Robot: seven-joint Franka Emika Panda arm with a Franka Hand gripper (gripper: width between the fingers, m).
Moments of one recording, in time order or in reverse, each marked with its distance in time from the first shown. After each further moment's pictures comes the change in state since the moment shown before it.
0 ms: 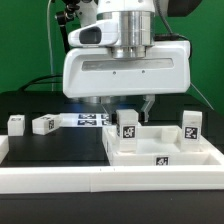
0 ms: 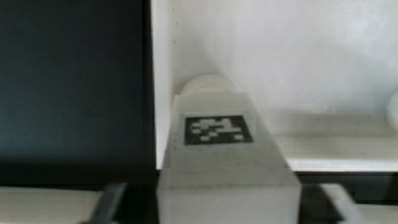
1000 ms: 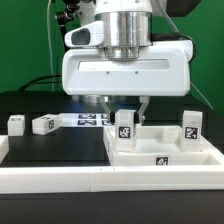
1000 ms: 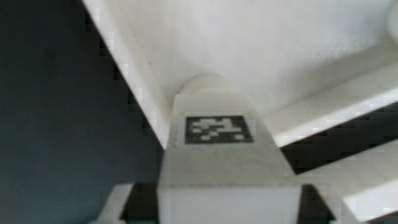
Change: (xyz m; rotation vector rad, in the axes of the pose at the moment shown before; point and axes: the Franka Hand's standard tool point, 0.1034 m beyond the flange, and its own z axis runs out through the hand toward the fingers) arm -0.002 0.002 0.001 0.004 0.011 0.546
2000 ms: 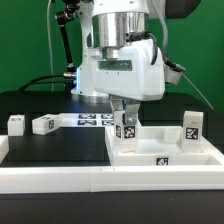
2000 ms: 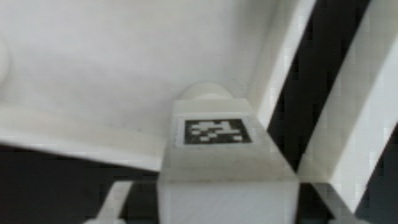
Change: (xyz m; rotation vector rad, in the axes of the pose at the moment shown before) arm -0.004 0.002 0.001 0.036 -0.004 0.948
